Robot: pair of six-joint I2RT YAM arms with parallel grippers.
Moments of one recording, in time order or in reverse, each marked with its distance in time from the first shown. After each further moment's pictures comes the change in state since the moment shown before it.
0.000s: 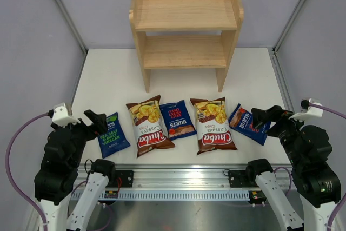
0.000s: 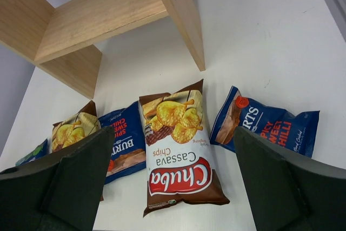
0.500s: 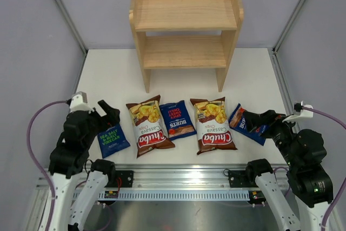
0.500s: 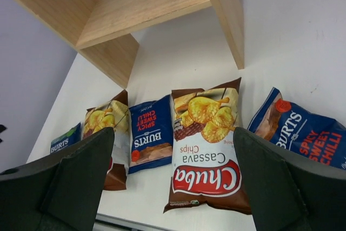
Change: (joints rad) left arm 0.000 0.114 -0.108 0.090 0.098 -0.119; right arm 0.000 -0.067 -0.109 0.096 -0.137 0.030
